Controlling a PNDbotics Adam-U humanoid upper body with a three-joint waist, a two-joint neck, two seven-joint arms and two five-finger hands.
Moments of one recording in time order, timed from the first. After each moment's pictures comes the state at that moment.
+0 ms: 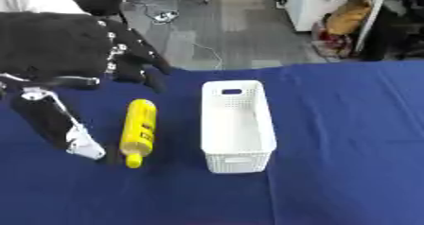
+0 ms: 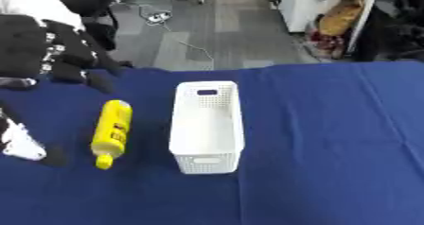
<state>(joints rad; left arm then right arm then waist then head) -0.66 1.14 -0.24 -1.97 -0.58 -0.57 -0.48 -0.37 -0.45 -0.01 -1.98 -0.27 -0.66 -0.23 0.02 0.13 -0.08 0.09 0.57</state>
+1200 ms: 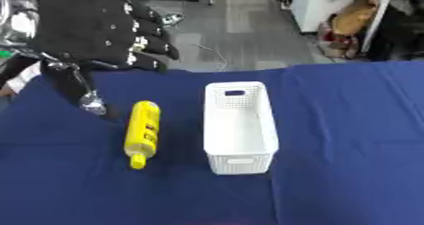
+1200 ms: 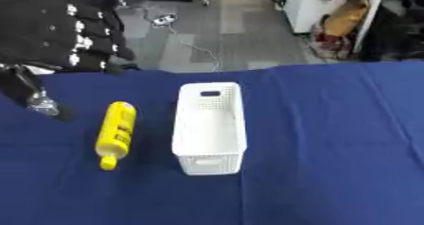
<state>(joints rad) -0.86 1.09 -0.35 -1.72 -1.03 -0.82 -0.28 -0.37 -0.46 0.00 -1.98 -0.28 -0.65 -0.22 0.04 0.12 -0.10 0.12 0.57</state>
